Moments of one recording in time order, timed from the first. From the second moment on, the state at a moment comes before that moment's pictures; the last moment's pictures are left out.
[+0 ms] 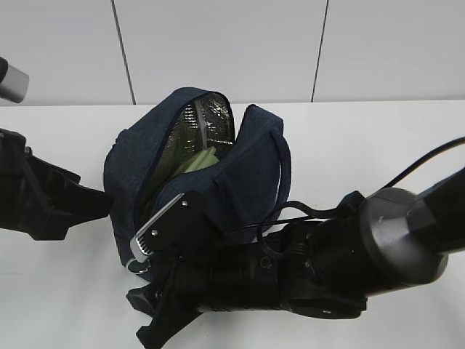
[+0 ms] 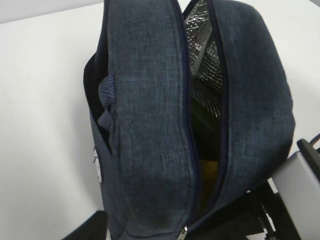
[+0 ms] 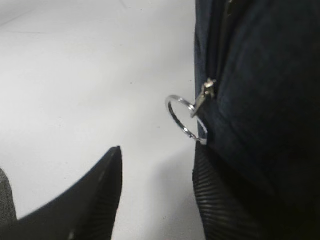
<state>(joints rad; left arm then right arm) -0.35 1.15 -0.63 -0.77 0.44 0.84 0.82 1.98 -0.89 -0.55 -0.44 0.46</state>
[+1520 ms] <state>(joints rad) -0.35 1.15 -0.63 -0.77 0.44 0.84 0.84 2.03 -0.90 -0.43 -0.51 0.46</state>
